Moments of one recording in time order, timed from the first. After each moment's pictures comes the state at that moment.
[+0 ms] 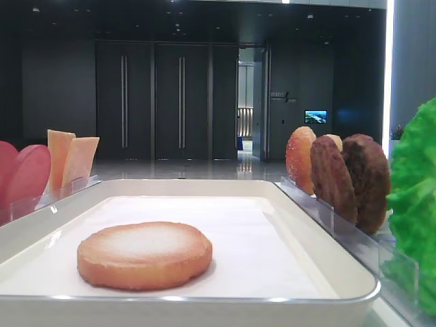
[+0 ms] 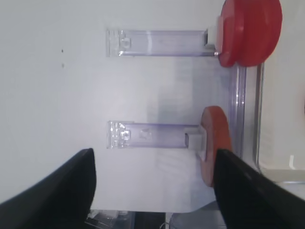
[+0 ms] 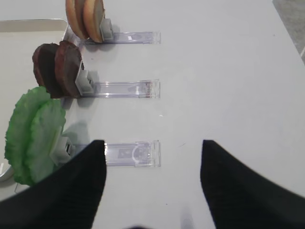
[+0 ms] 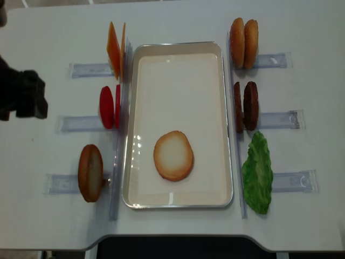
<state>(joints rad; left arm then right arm) -0.16 1.11 -1.03 0.14 1.22 -0.23 0.02 -0.01 -0.51 0.09 1.13 -0.05</state>
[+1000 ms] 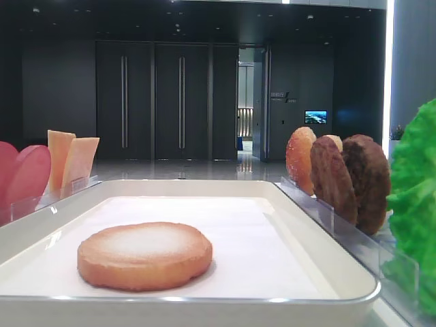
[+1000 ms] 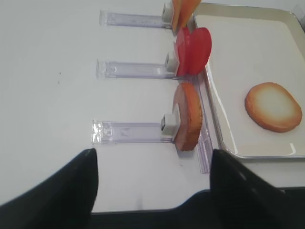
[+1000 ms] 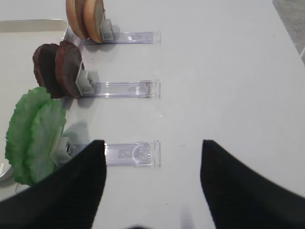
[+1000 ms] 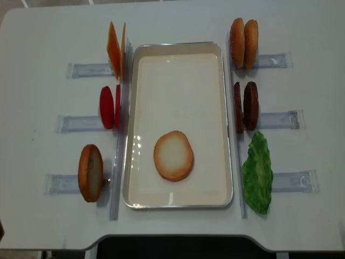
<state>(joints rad) -0.16 0.04 -0.63 0.06 1.26 -0.18 0.02 -0.01 -0.51 0.10 1.13 -0.05</state>
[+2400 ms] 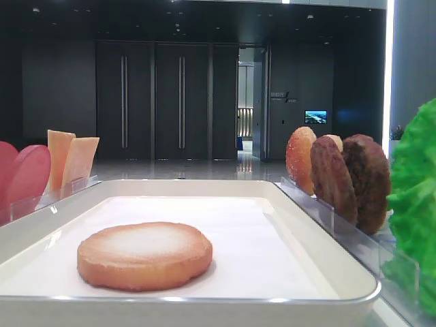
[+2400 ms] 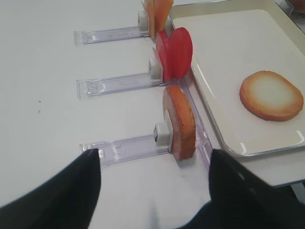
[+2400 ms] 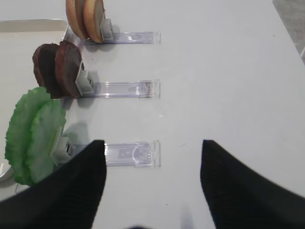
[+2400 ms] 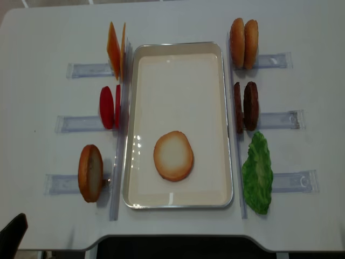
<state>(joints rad) -0.16 -0.02 -0.48 -0.01 1.11 0.01 0.02 -0.01 -0.51 0.10 1.13 -0.05</state>
